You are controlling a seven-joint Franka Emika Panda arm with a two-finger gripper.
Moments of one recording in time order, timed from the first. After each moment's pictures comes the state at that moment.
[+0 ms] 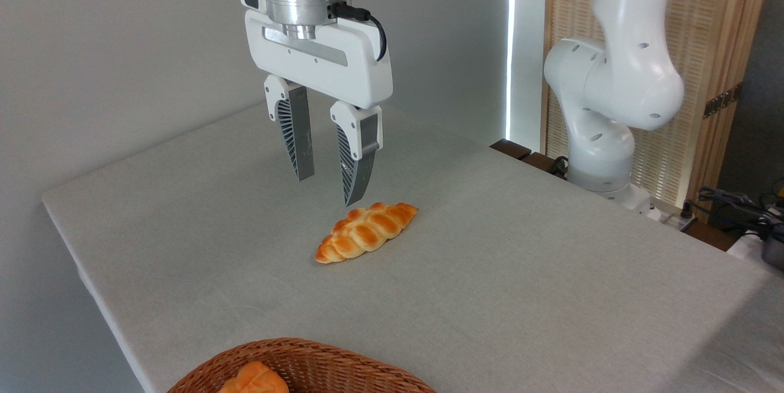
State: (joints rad) arm -0.19 -0.17 0.12 -1.90 0.00 1.85 0.60
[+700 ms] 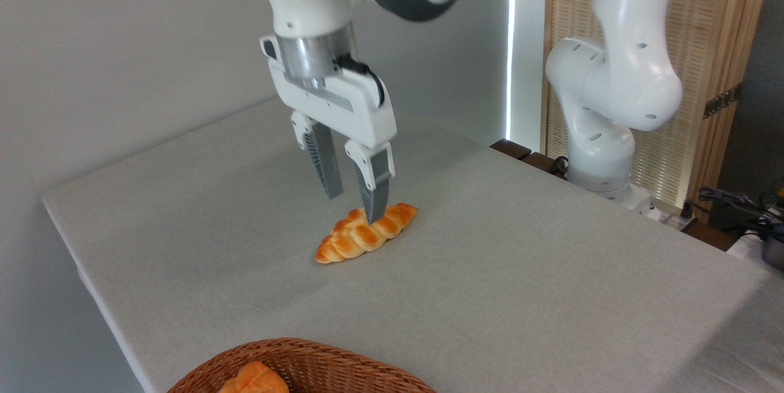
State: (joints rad) arm -0.24 -0.18 0.12 -2.06 0.01 1.86 0.63
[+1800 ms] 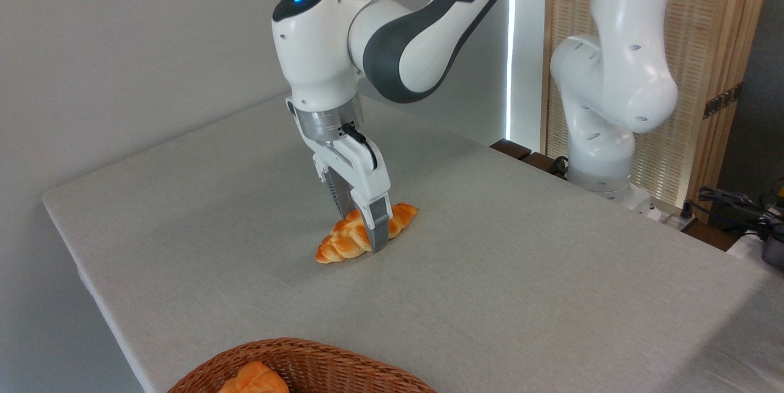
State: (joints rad) arm -0.37 -0.13 0.11 -2.29 -0.05 2.09 0.66
